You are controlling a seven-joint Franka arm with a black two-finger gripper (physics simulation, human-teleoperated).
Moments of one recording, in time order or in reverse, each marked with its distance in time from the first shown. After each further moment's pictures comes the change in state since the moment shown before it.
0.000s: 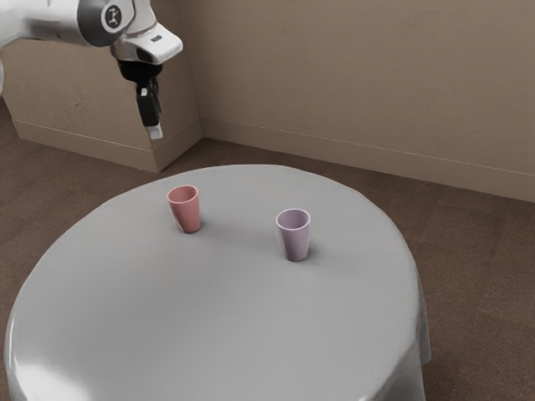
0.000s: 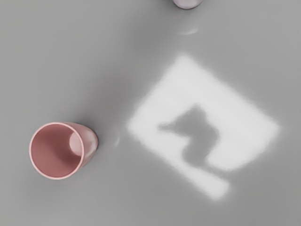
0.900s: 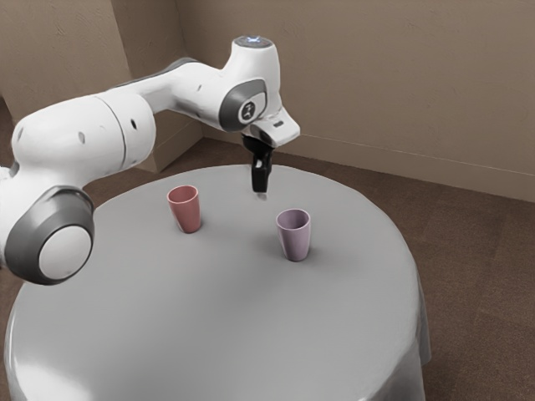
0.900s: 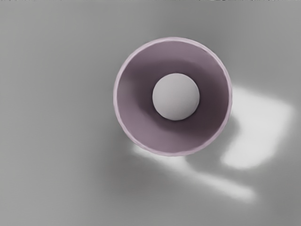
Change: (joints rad) arm -0.177 0.487 -0.020 0.265 -0.012 0.198 0.044
